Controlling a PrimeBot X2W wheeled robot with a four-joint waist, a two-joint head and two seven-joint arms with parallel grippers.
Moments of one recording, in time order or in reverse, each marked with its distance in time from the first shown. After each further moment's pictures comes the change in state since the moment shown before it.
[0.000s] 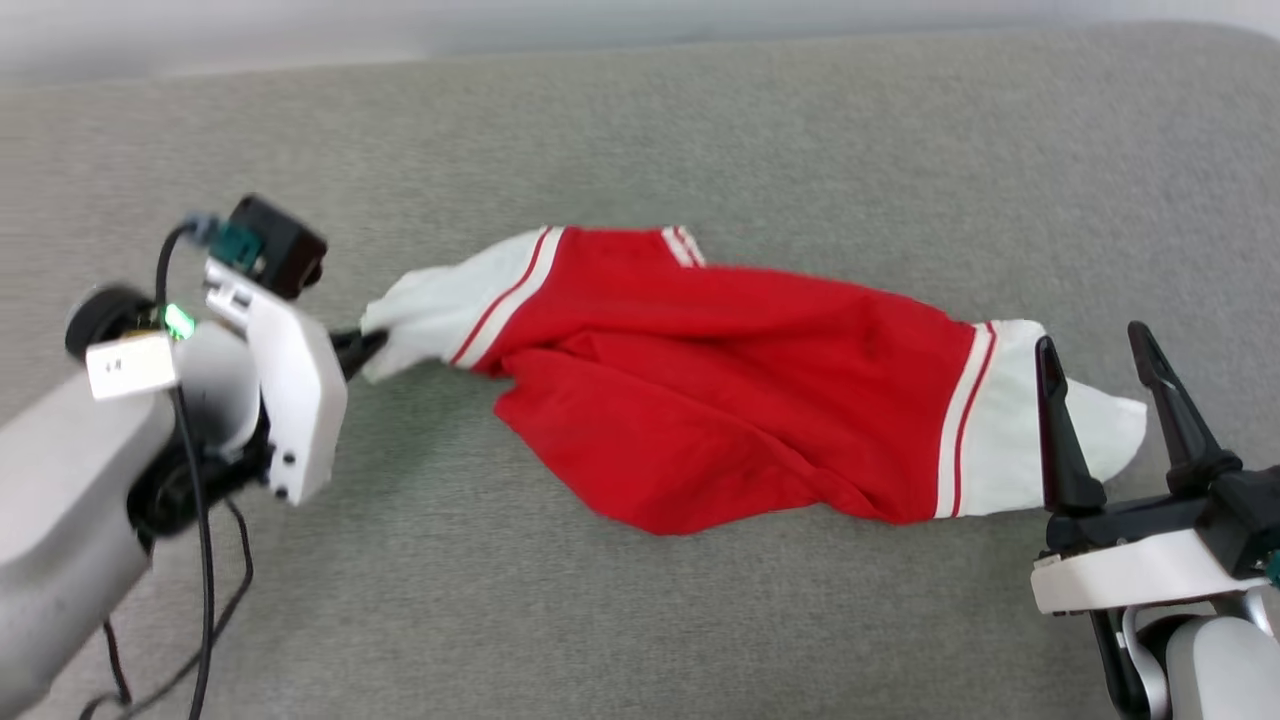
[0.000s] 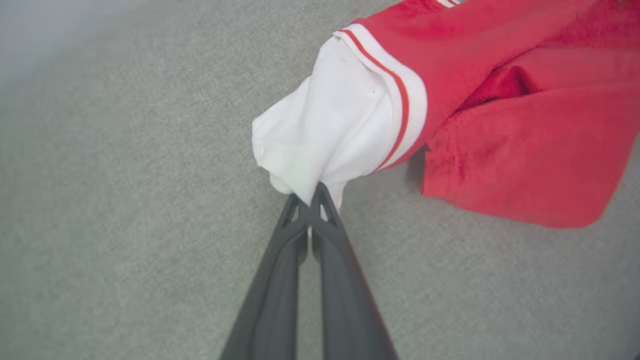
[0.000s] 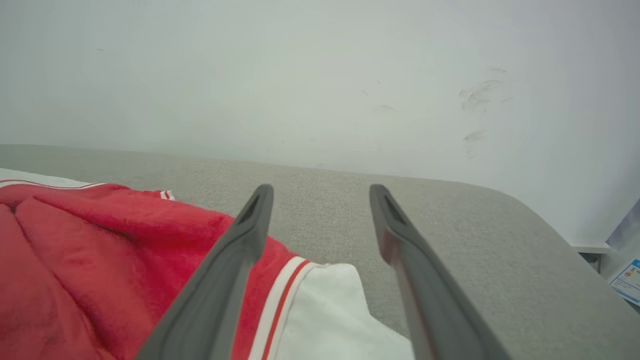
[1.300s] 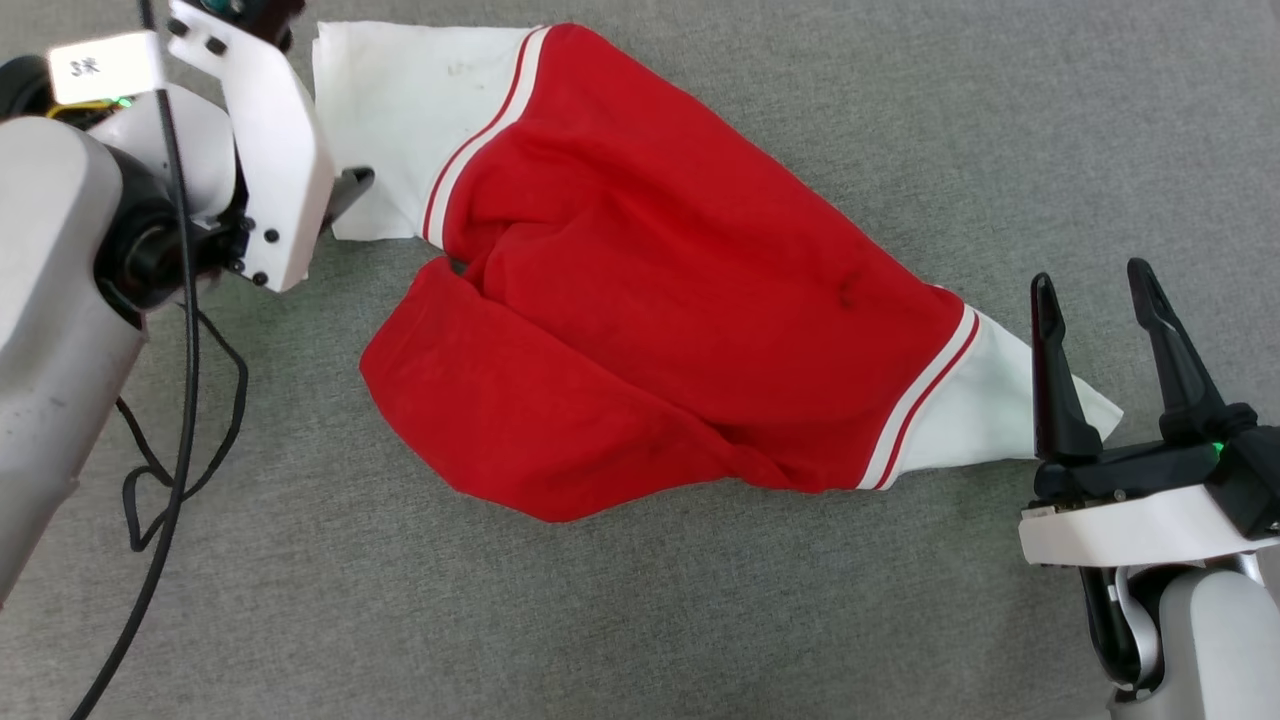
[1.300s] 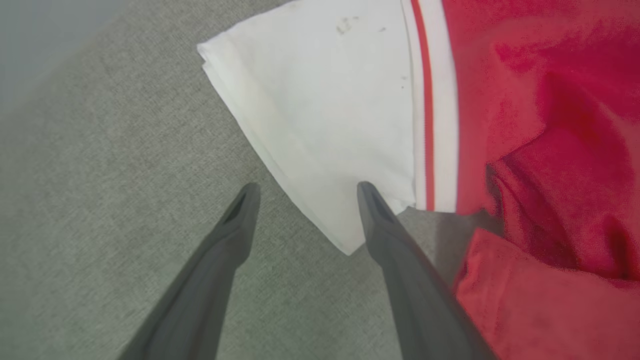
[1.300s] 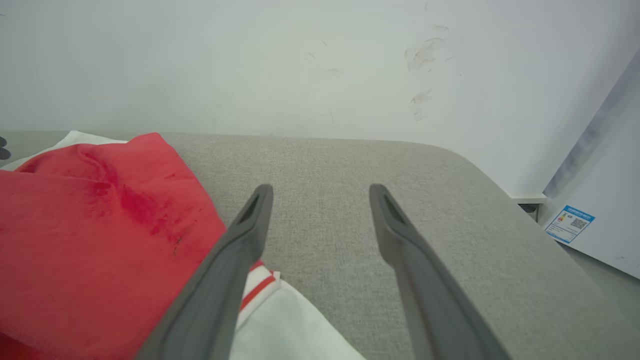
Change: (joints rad) left arm -0.201 -0.172 0.273 0.137 0.187 -0.026 0.406; right arm -0.065 0.023 0.017 -0.029 0.041 0.000 0.002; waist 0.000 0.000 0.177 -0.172
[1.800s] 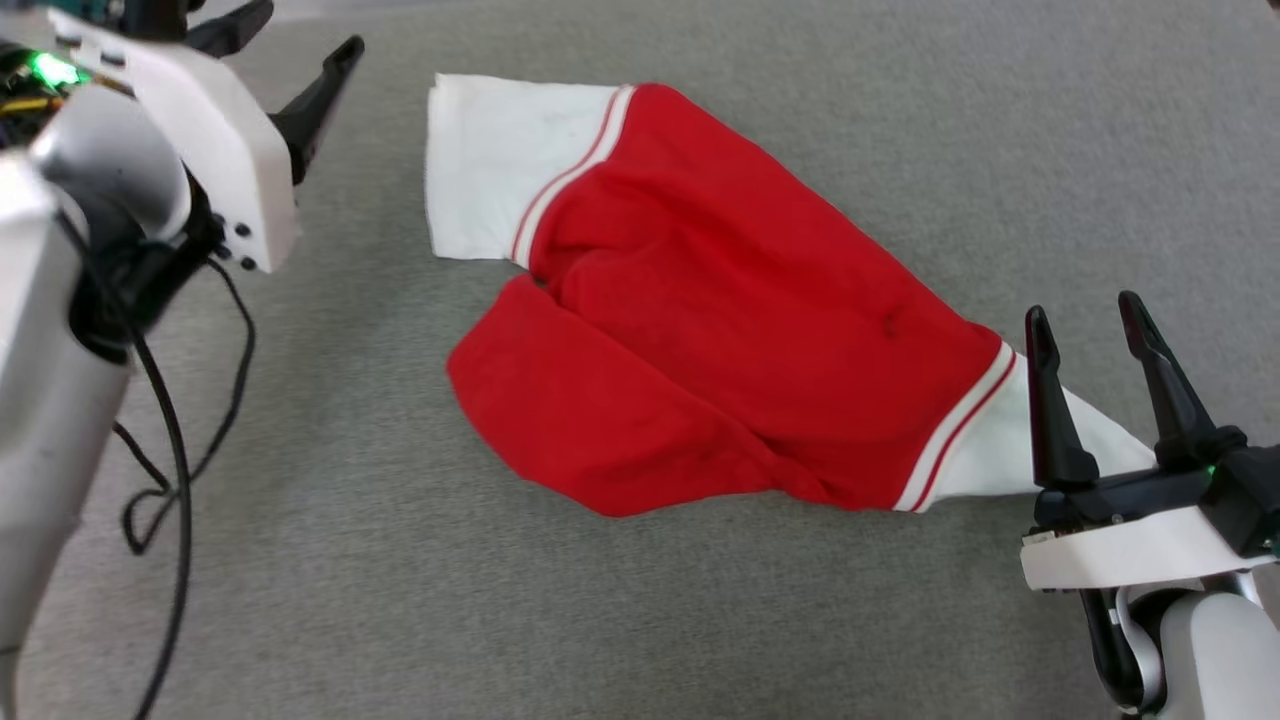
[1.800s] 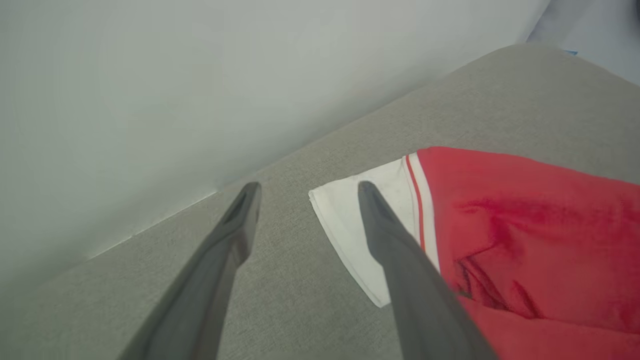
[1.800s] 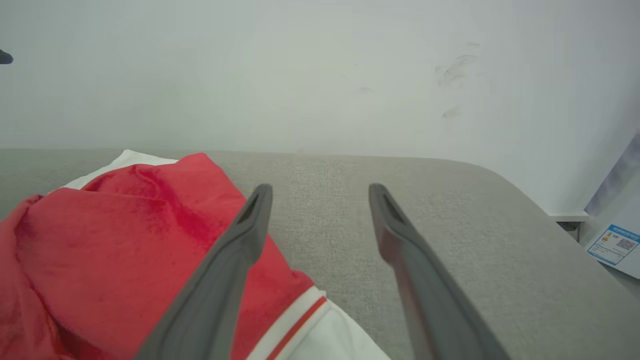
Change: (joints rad) left arm 0.182 -0.048 0.267 -0.137 0.180 0.000 -0.426; right arm 0.039 -0.027 0.012 0.013 0.026 0.000 0.009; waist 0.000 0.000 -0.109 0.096
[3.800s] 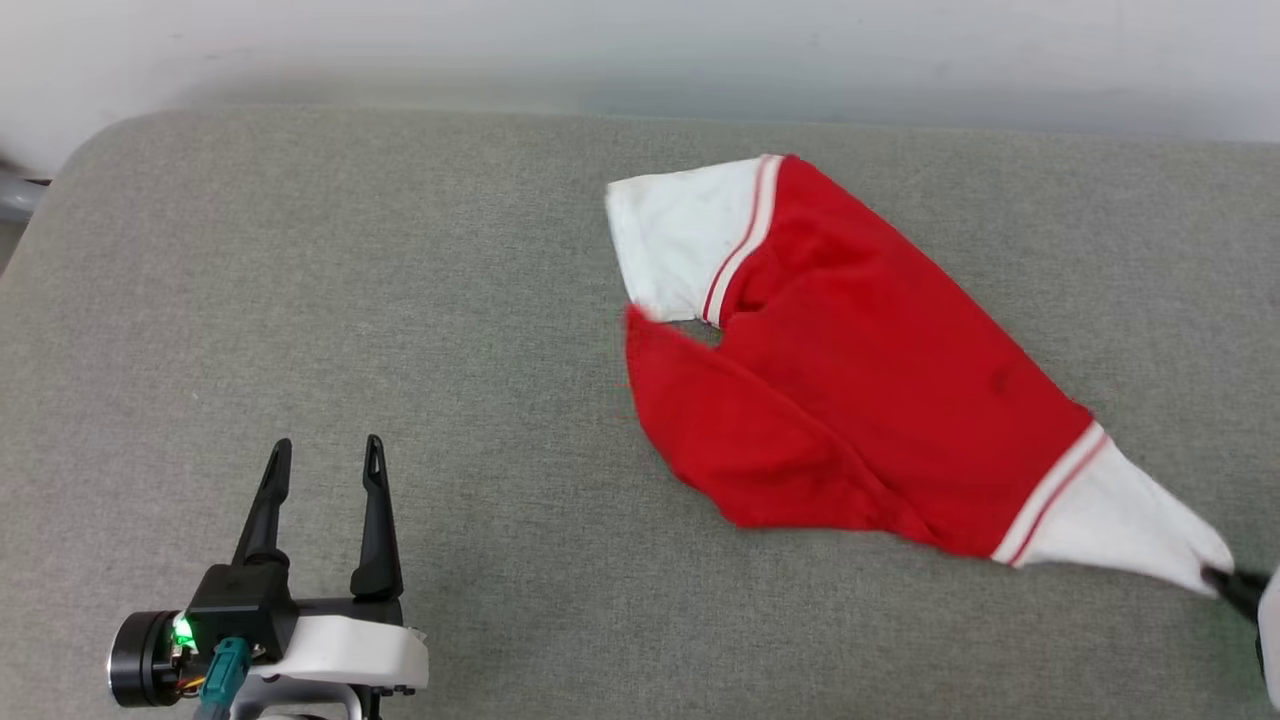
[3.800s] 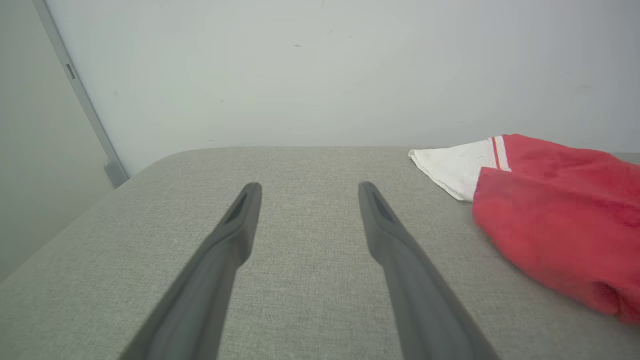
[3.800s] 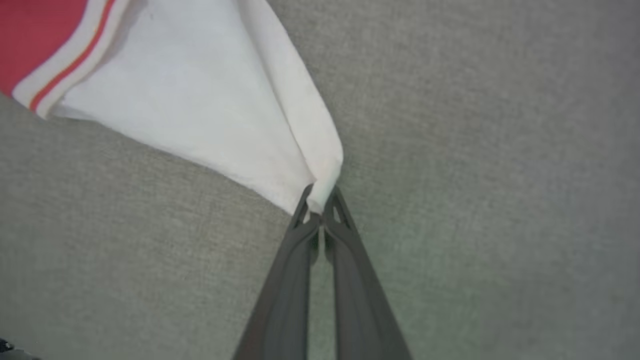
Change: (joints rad) left arm 0.920 -0.552 0.490 -0.253 0.595 0.147 -0.630; right arm -0.133 -0.781 0.558 0.355 0.742 0.000 0.614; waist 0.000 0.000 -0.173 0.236
